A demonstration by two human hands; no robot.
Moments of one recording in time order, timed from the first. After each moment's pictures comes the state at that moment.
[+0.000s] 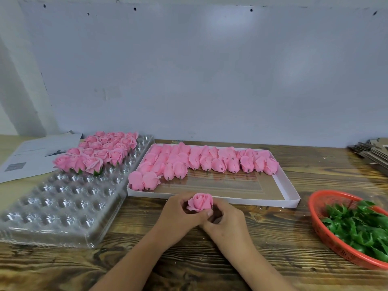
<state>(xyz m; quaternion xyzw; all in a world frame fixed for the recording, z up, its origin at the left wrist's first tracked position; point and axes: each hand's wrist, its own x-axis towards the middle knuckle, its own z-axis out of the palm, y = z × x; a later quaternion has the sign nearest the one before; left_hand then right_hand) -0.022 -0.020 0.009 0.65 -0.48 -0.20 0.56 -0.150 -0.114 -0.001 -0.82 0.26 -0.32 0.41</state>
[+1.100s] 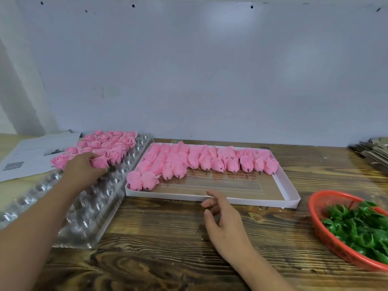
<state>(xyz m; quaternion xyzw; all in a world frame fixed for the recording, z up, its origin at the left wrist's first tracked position) 0.184 0.053 0.056 0.91 -0.24 0.05 0.33 -0.151 -0.118 -0.008 -0.83 0.23 -0.29 0.42</state>
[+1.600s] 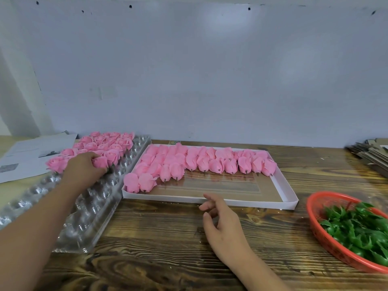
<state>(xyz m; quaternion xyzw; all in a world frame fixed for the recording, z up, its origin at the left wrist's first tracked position) 0.192 0.041 0.056 0.91 -0.27 0.07 0.30 -0.151 -0.116 -0.005 -0.83 0.23 -0.29 0.42</state>
